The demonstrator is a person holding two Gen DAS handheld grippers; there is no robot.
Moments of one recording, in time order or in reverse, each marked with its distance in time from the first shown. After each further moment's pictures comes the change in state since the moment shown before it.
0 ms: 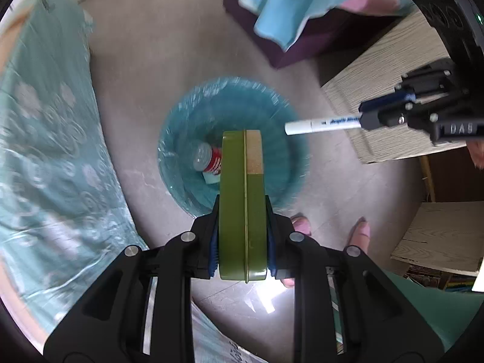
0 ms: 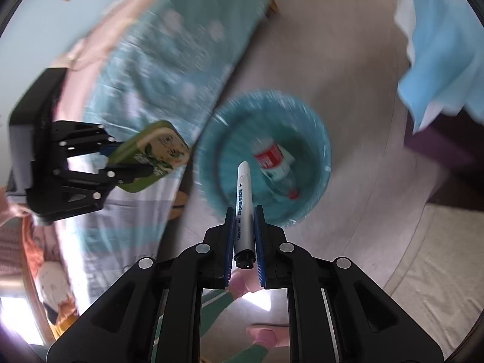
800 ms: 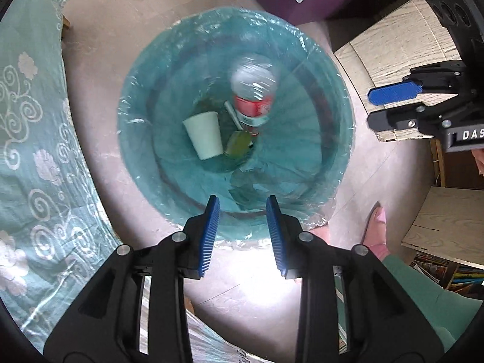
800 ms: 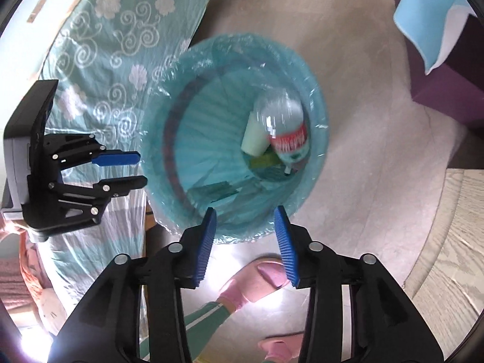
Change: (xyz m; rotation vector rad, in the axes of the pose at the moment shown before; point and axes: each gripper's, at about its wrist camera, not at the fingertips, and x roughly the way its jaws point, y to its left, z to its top) left arm 0.094 0.024 -0.011 0.017 0.110 -0.022; right arm 0.094 -0.045 -0.015 0.132 0.026 -0.009
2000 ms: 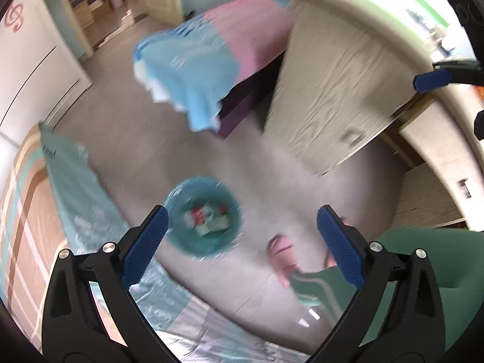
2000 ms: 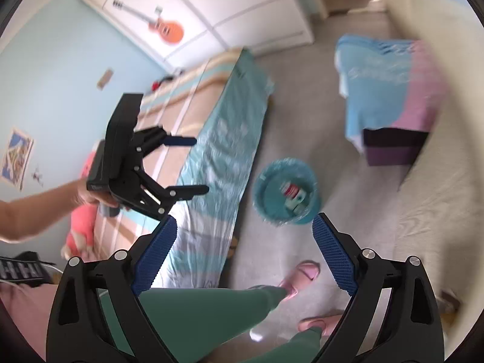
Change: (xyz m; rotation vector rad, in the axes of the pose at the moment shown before) left arm -0.354 -0.223 0.004 0.385 -0.320 0.077; right arm -0.448 0.090 -0.215 0.038 -0.517 0.138
